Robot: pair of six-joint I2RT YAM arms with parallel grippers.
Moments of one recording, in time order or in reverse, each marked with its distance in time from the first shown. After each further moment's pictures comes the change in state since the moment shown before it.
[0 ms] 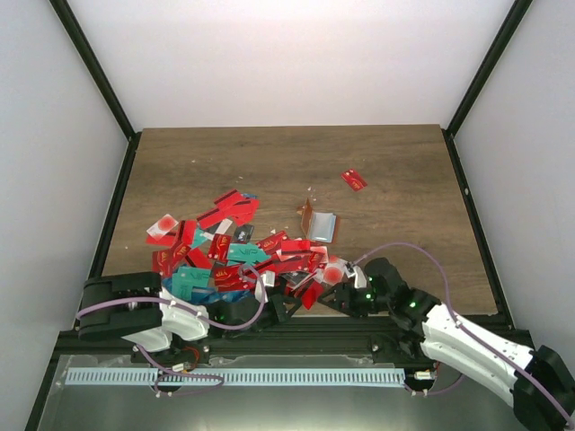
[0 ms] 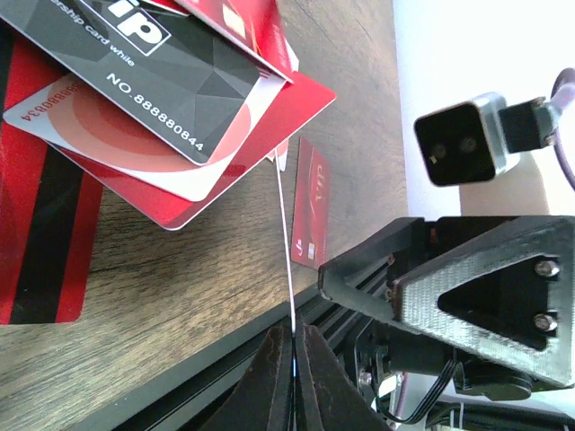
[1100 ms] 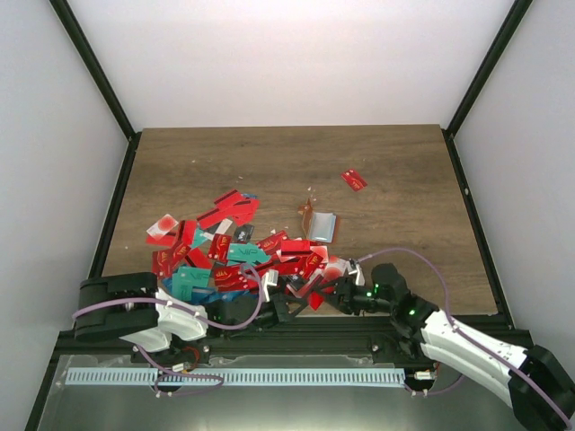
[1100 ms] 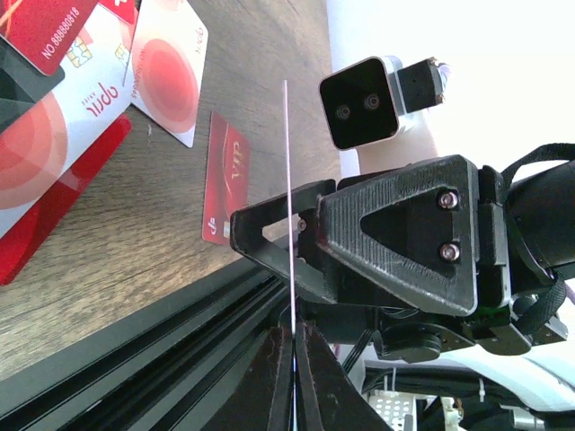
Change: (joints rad) left arm 0.000 -0.024 -0.002 0.104 0.074 -0.014; right arm 0.000 -0.037 -0.146 0.357 0.013 0.259
